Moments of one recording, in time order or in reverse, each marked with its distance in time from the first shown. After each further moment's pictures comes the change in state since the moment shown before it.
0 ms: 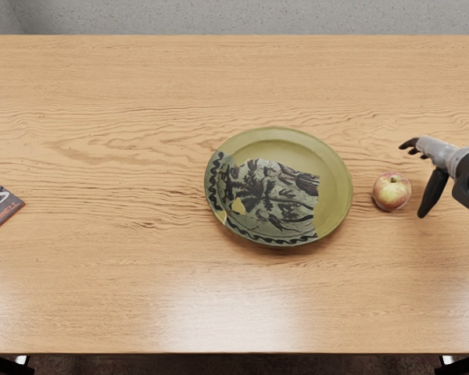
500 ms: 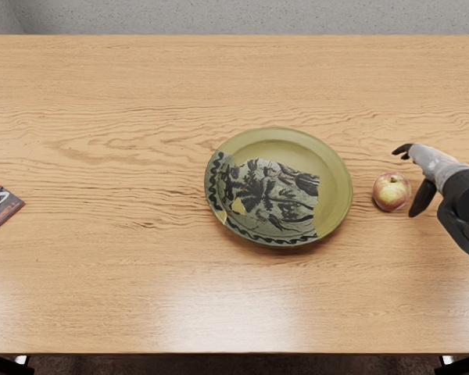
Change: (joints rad) left arm 0.006 0.000 -0.002 0.000 0.000 0.000 0.000; right arm -0.116 0.061 0.002 -0.001 -0.140 -0.179 0.000
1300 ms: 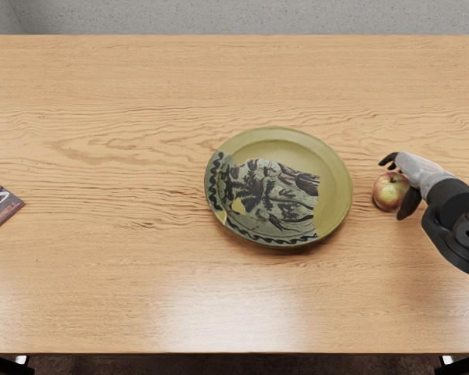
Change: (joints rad) left arm 0.010 0.000 0.002 -0.002 0.000 0.000 0.000; right arm -0.046 0.066 -0.001 -0.049 -0.033 -0.022 0.000
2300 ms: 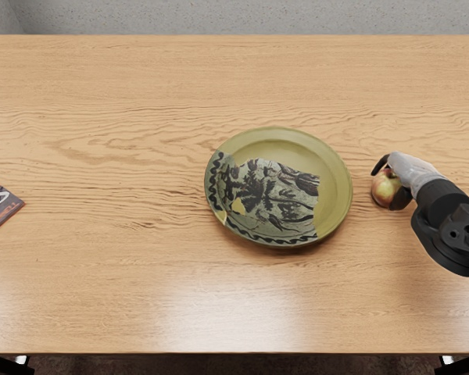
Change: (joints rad) left arm -0.006 0.000 0.000 0.000 0.000 0.000 0.000; right arm -0.022 0.063 0.001 -0.062 -0.020 -0.017 -0.002
